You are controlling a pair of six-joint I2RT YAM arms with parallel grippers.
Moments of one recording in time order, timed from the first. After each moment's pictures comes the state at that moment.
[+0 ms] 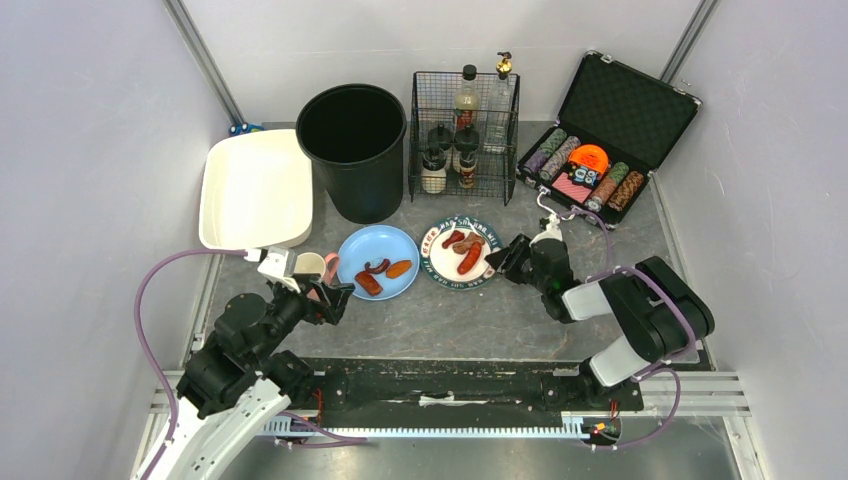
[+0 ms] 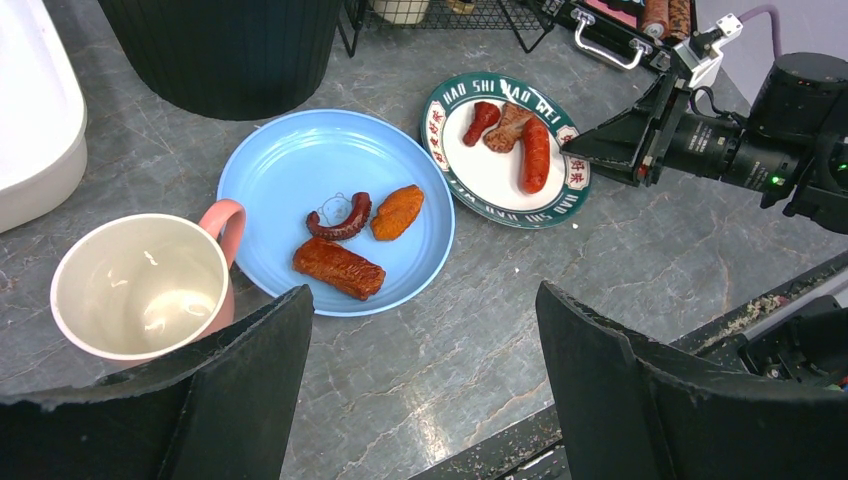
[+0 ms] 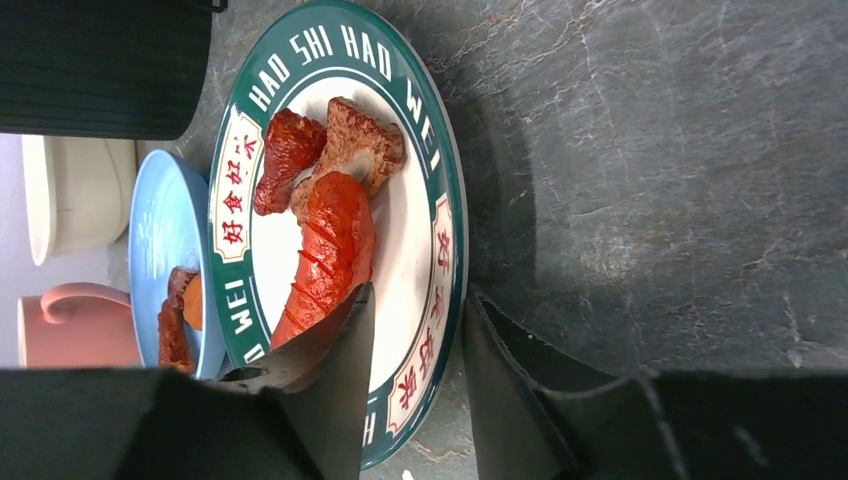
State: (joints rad) left arm -0.61 0.19 0.63 -0.68 -0.13 -0.34; right arm 0.40 1.56 0.31 0.77 -0.10 0.84
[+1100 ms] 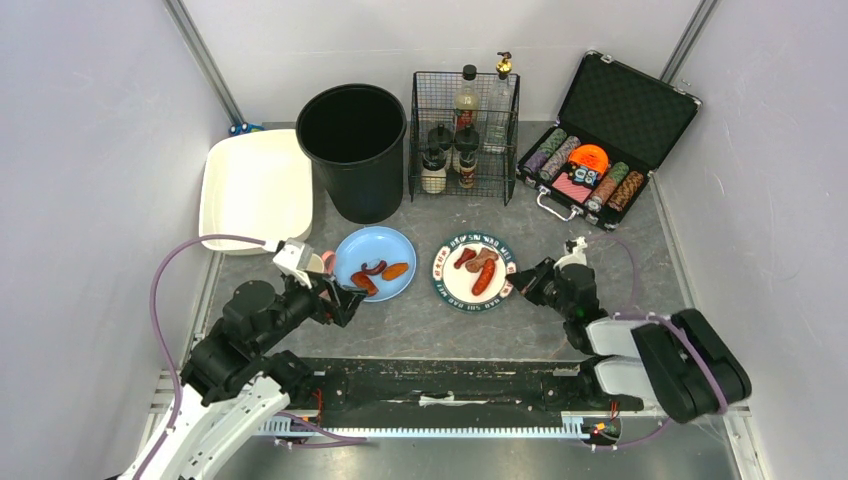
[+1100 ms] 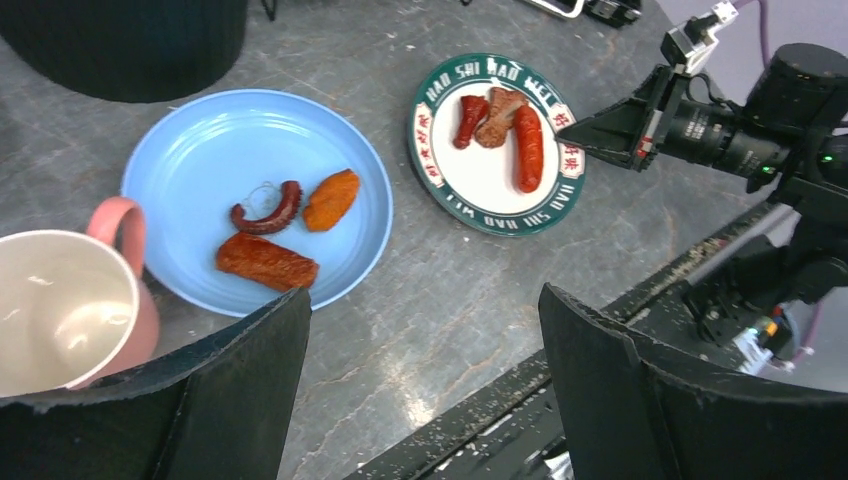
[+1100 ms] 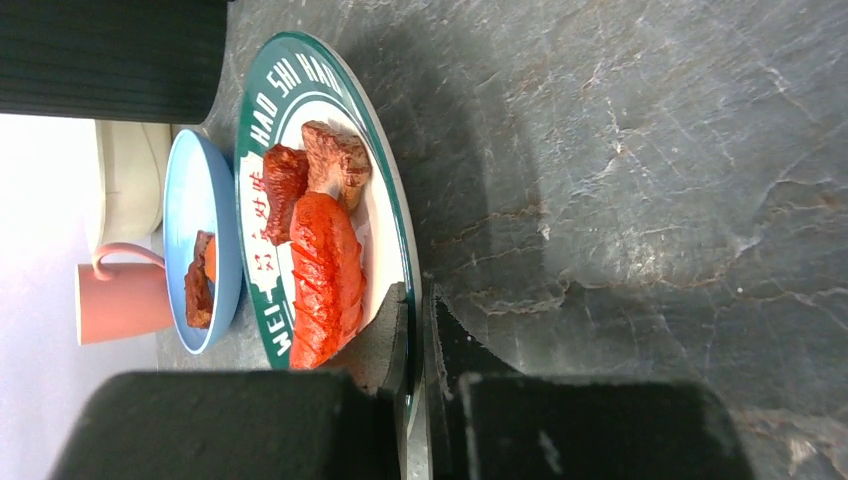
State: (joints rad) left arm -0.61 0.28 0.66 -0.67 0.00 -0.35; right arm 0.31 1.31 0.07 0.79 -0.17 0.91
